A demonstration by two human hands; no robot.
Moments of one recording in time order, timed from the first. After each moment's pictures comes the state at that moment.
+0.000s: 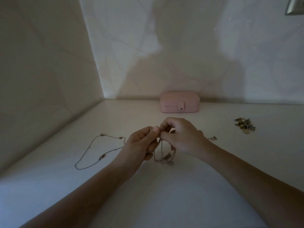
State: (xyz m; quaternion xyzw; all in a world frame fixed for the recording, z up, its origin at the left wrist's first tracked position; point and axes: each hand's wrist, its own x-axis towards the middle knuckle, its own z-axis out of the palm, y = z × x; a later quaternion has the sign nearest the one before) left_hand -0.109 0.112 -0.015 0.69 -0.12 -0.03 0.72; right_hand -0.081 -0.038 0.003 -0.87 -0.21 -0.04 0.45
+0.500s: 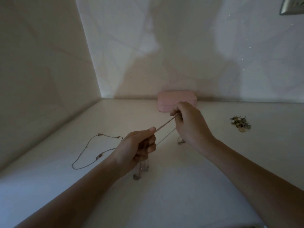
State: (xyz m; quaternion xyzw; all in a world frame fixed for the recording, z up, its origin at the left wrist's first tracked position) left_hand -0.107 0.119 -0.010 0.67 -0.07 -0.12 0.73; right_hand -0.055 -0.055 0.001 -0.87 -0.17 -0.26 0.37
